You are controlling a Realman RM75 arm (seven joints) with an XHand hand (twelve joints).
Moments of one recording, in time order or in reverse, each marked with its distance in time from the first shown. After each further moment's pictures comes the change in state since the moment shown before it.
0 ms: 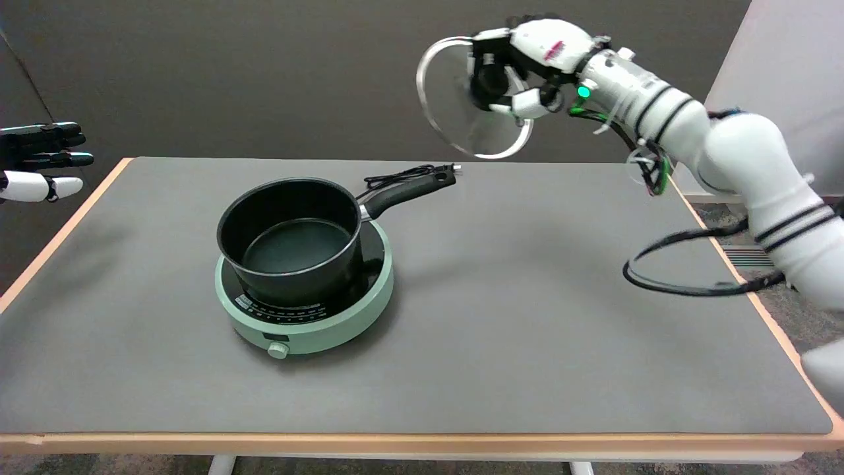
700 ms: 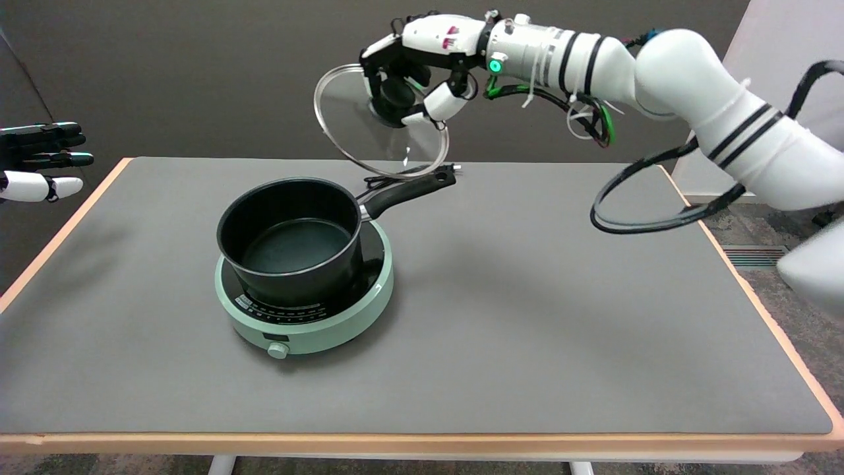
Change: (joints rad) arm 0.532 -0.031 -0.597 -0.148 0.095 -0.165 0.204
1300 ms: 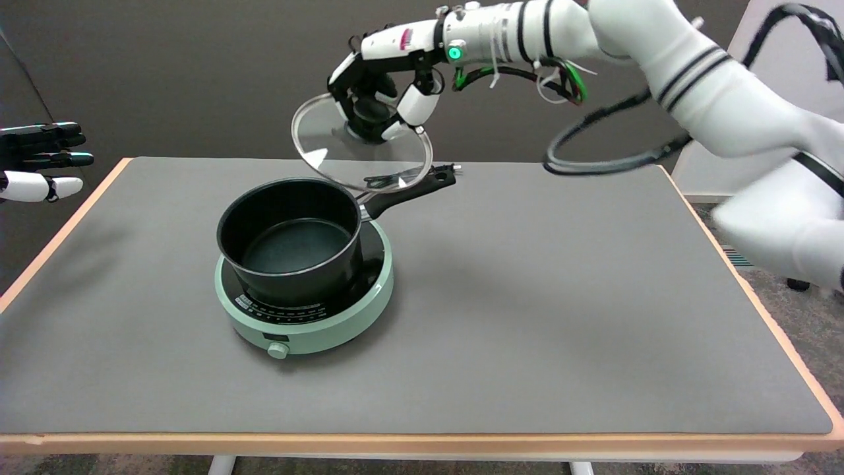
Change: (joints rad) arm 0.201 -0.210 -0.010 -0.293 -0.122 -0.329 0.045
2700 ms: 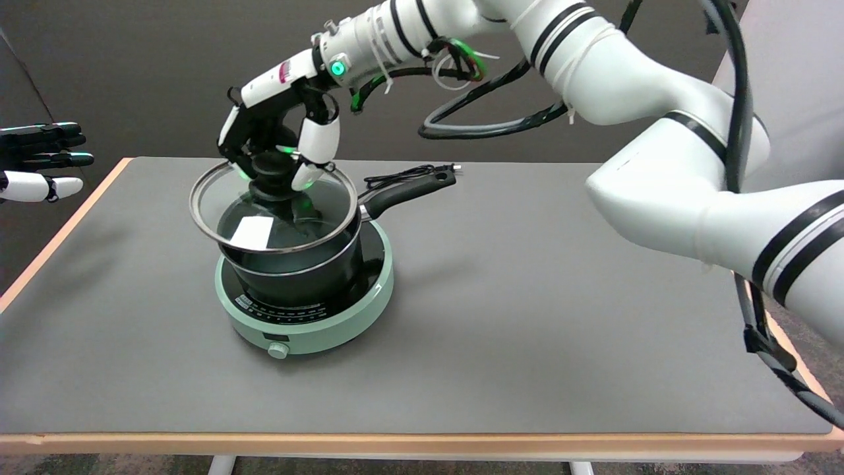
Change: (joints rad) arm 0.154 -0.450 0.175 -0.404 -0.243 -0.332 0.009
